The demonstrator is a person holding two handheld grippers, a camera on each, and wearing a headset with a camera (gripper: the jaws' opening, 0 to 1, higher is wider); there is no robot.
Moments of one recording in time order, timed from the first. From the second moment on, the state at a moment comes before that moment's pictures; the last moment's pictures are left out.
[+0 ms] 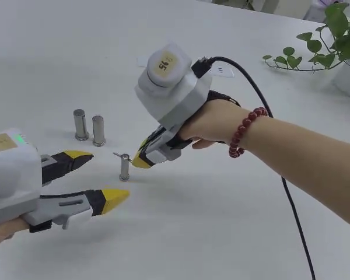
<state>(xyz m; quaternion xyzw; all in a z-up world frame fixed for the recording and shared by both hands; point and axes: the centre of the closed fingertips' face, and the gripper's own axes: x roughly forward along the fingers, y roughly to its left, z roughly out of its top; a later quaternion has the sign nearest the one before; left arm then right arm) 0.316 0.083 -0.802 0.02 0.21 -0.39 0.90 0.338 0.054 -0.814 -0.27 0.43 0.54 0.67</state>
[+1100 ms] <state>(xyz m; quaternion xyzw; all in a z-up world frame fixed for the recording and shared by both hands) 0.311 0.092 -0.788 0.01 0.20 -0.38 0.90 0.342 0.071 -0.814 -0.23 0.41 0.55 0.69</state>
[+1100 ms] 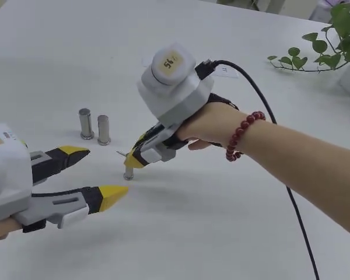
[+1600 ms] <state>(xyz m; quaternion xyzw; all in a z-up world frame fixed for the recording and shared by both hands) 0.309 0.094 -0.784 0.00 0.19 -0.38 0.91 0.345 0.073 -0.820 -0.23 0.39 0.55 0.70</state>
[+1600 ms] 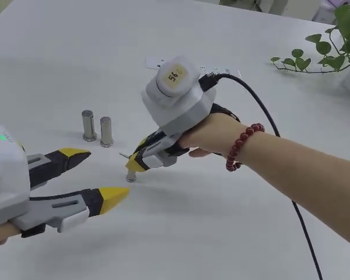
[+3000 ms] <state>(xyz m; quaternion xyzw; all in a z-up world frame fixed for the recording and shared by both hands) 0.296 0.101 -0.781 0.00 0.19 -0.37 0.91 0.328 0.090 -0.814 -0.31 0.32 0.64 0.62</state>
